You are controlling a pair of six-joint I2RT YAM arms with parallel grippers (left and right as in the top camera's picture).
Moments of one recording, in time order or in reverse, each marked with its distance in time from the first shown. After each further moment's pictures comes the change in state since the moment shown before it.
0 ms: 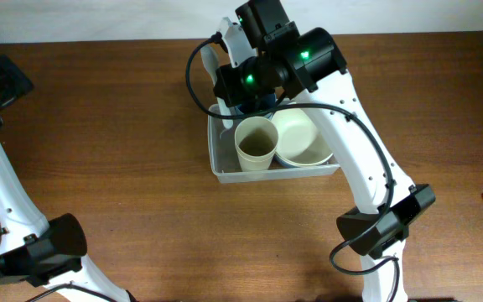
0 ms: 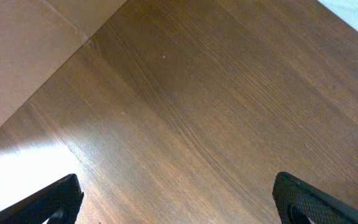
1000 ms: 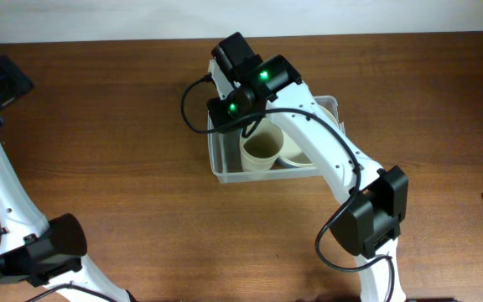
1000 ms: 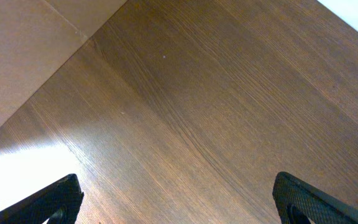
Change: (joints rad) left arm 0.000 0.000 0.000 0.000 0.000 0.000; right arm 0.051 0.033 -0.300 0.128 0.113 0.038
